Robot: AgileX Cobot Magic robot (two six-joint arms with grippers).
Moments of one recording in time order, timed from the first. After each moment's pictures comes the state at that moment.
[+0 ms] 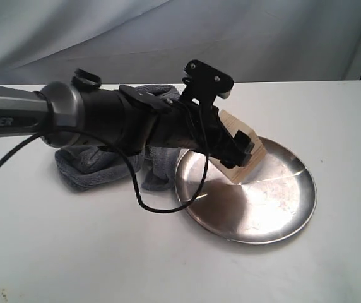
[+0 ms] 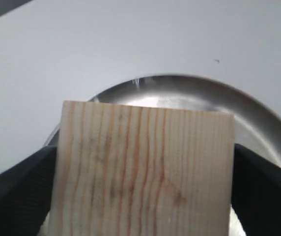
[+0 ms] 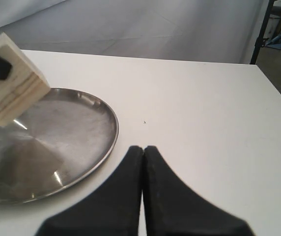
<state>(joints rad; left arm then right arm) -0.73 2.04 -1.32 -1.50 0.12 1.53 0.02 0.01 0.00 0.00 0.35 -0.05</state>
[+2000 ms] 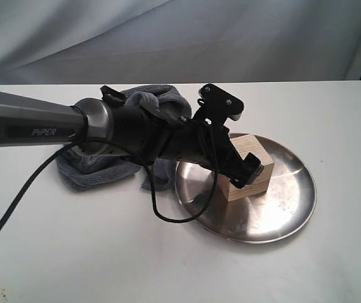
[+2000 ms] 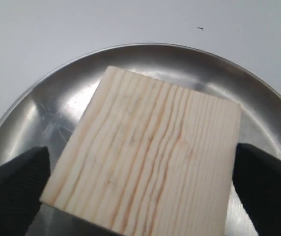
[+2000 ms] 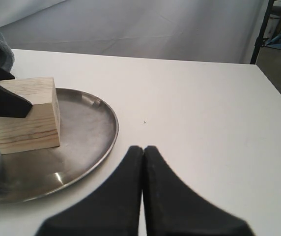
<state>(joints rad) -0.73 2.17 -1.38 -1.47 0.20 1.53 0.02 0.01 0.00 0.00 0.35 -0.05</state>
